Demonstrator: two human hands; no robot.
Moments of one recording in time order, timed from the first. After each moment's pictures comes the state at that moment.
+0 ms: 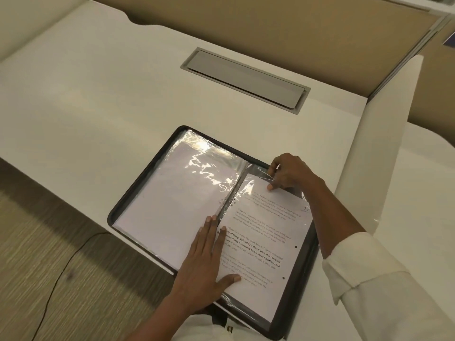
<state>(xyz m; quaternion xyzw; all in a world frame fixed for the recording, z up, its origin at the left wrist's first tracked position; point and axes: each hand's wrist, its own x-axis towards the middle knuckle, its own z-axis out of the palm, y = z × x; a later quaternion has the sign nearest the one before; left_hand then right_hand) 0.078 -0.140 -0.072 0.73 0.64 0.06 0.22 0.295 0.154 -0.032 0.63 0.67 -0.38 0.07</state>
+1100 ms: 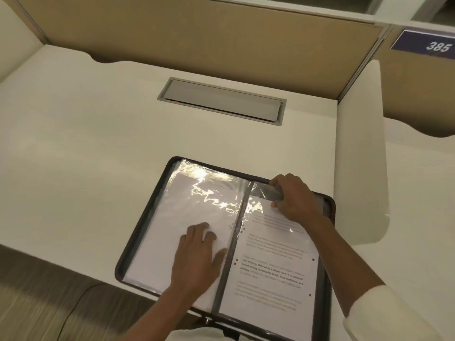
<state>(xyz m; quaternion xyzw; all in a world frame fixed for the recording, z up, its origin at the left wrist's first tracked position) -0.005 -0.051 -0.059 0.76 0.63 0.11 0.12 0.277 0.087 -0.025 0.69 0.69 -0.23 -0.03</state>
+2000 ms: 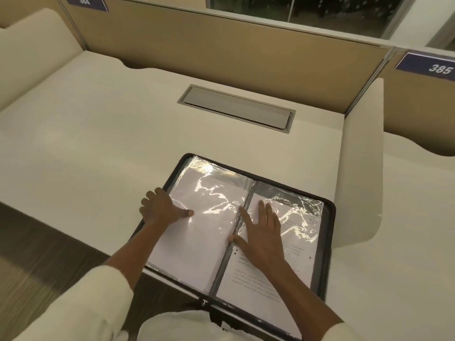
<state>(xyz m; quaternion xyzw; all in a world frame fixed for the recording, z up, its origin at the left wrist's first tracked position) -0.082 0.040 -0.036 0.46 0.87 -0.06 0.20 0.197 -0.027 -0.071 0.63 0.75 -0.17 -0.01</state>
